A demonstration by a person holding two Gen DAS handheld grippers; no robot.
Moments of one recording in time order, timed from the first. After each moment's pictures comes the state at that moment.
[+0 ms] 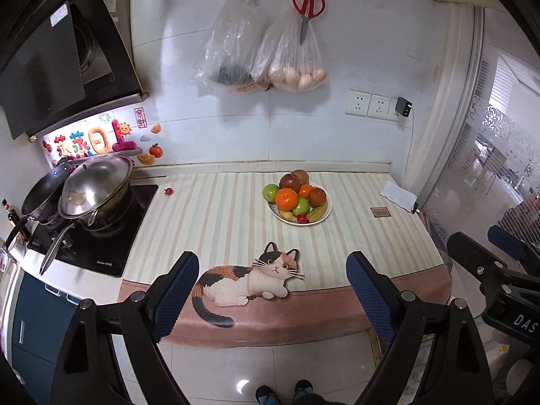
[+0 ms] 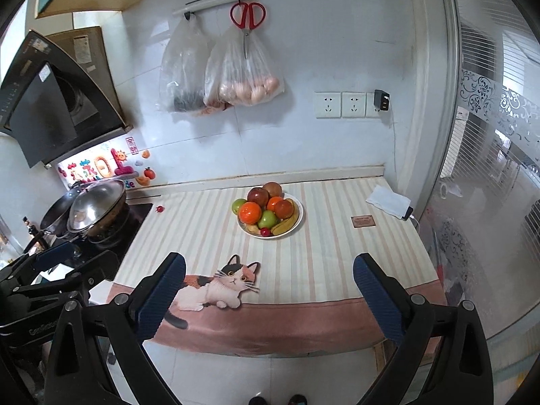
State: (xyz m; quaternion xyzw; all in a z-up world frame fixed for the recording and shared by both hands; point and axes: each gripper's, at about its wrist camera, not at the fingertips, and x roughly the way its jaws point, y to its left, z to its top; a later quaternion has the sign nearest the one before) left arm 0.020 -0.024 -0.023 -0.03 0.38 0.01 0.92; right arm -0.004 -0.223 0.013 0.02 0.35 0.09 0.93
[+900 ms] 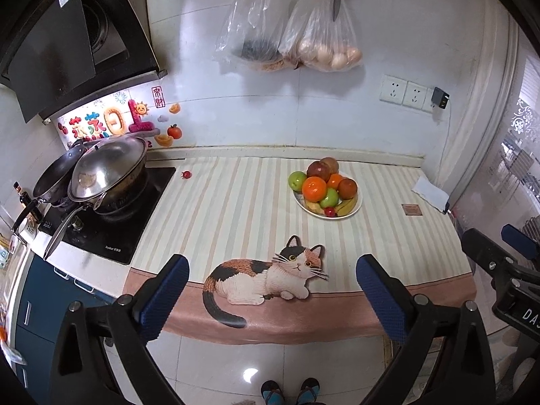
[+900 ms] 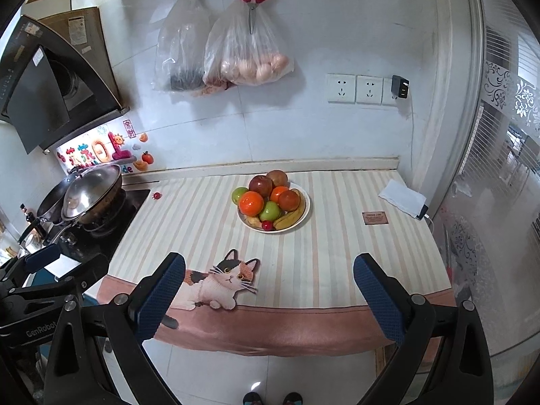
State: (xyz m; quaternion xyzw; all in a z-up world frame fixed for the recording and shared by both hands) left arm 0.061 -0.015 -0.066 -0.04 0.41 0.07 0.91; right arm 0.083 -0.216 -0.033 -0.01 0.38 0.11 0.92
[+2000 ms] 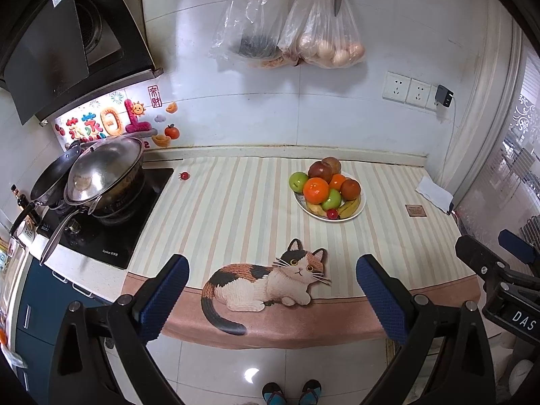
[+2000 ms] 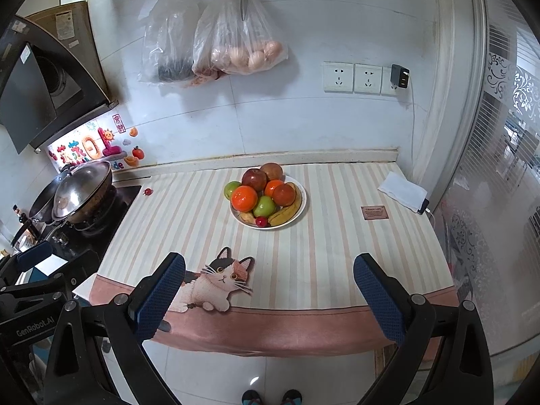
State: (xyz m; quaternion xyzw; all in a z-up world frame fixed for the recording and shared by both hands) left arm 0.083 -0.014 -0.074 -0.03 0.42 0.07 0.91; right arm 0.101 -0.211 -0.051 -0.01 0.39 0.10 0.92
